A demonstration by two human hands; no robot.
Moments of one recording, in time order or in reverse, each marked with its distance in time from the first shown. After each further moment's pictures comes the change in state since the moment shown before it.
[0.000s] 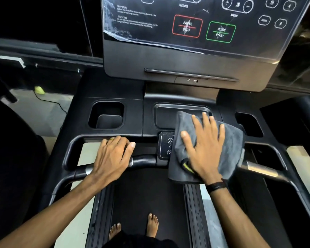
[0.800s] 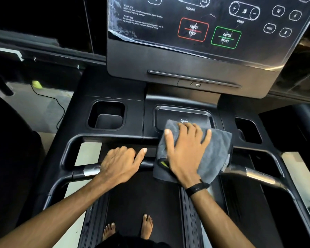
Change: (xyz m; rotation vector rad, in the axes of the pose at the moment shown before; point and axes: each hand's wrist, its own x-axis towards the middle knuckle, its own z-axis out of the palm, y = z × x) left_hand 0.005 0.016 0.015 0.127 -0.269 -0.042; right_hand 0.003 -0.062 0.011 -0.023 0.047 0.056
